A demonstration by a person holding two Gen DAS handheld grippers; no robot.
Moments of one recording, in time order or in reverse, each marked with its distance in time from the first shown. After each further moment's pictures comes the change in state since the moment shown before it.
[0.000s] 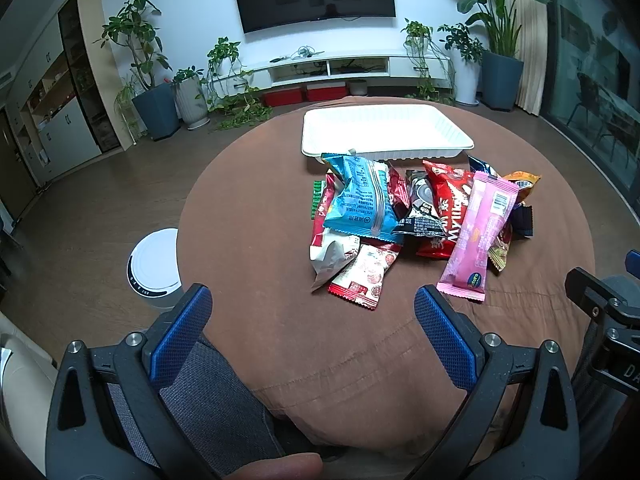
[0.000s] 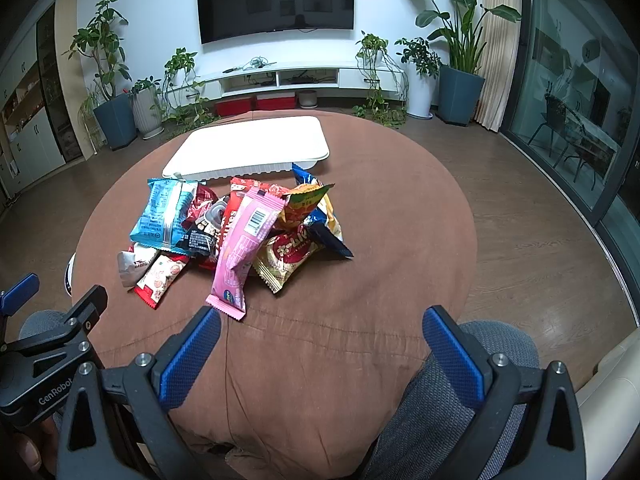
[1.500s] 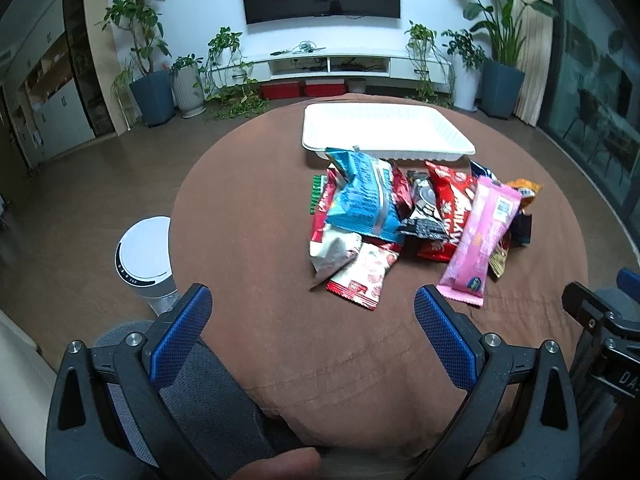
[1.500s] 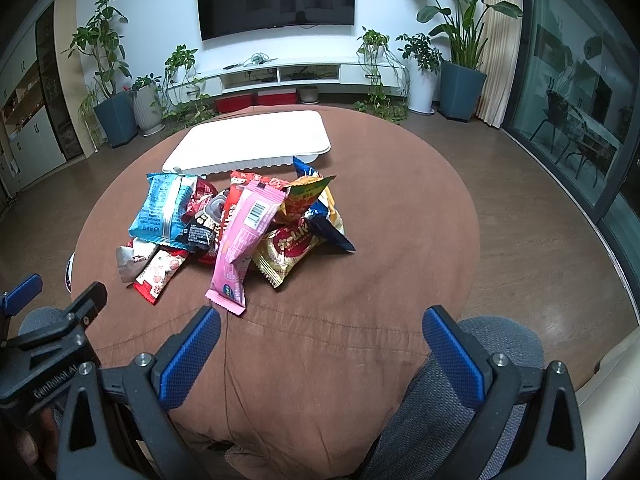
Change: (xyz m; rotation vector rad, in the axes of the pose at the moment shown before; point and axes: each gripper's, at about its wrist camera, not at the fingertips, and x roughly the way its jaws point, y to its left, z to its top) left arm 0.002 0.008 -0.007 -0.059 0.000 -0.036; right arm 0.001 0.000 -0.006 0.005 0.004 0.009
